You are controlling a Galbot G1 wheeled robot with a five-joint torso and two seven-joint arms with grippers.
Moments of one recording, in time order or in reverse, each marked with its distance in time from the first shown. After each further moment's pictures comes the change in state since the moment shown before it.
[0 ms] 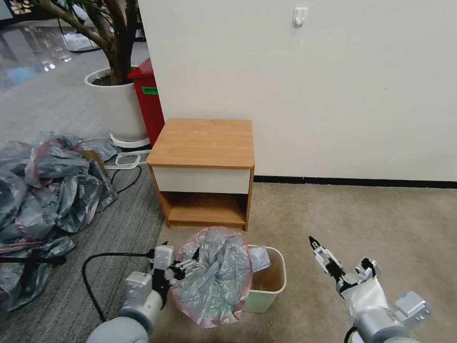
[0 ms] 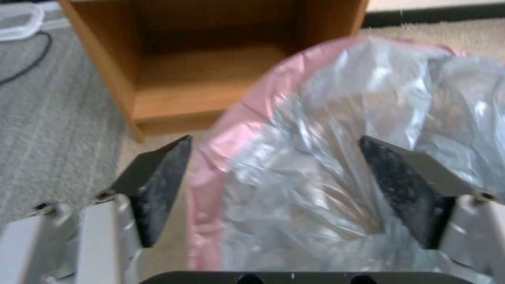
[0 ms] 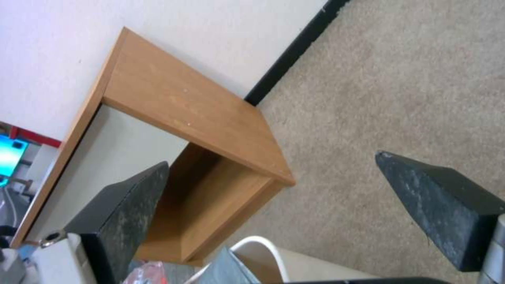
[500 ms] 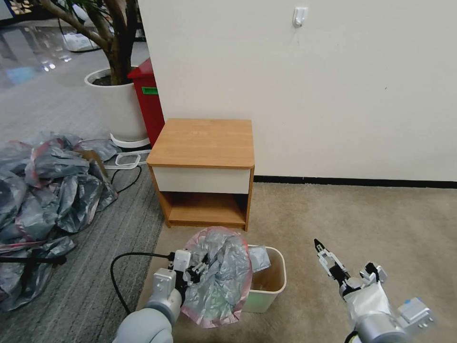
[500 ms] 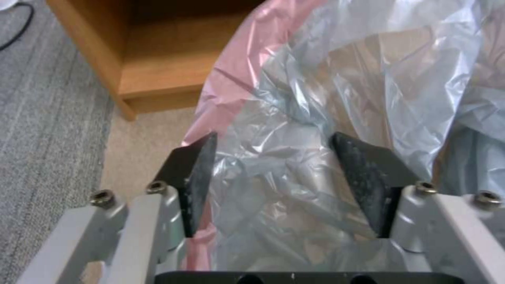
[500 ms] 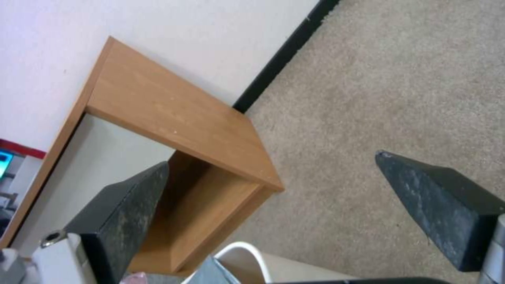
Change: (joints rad) left arm -0.103 -0.002 0.082 0.102 -0.026 0.044 -0.057; right arm -0.012 0.032 -0.004 -0.007 -0.031 0.020 0.012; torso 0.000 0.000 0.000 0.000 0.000
